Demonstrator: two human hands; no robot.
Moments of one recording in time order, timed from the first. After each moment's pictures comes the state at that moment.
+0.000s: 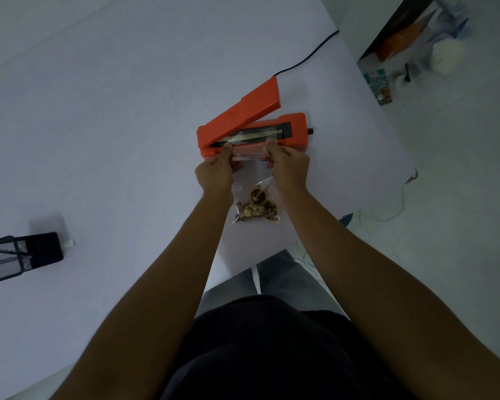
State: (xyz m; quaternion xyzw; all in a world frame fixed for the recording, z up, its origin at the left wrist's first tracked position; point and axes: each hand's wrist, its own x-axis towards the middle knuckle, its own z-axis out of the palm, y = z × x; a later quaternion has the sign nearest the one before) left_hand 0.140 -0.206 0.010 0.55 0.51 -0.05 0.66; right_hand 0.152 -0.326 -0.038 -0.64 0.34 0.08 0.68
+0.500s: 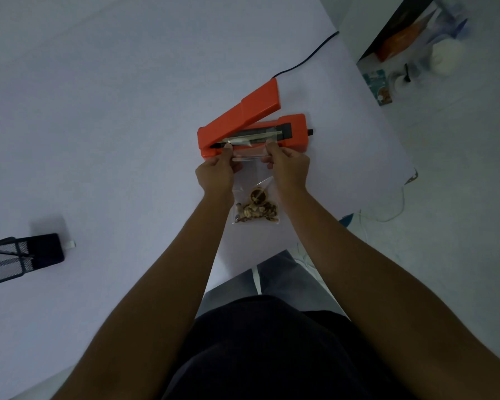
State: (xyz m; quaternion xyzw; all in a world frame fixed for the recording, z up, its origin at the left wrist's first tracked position) left_hand 0.140 -0.206 0.009 0.56 0.51 -0.06 0.65; right_hand 0.154 -0.325 -0.030 -0.66 0.34 0.08 0.66
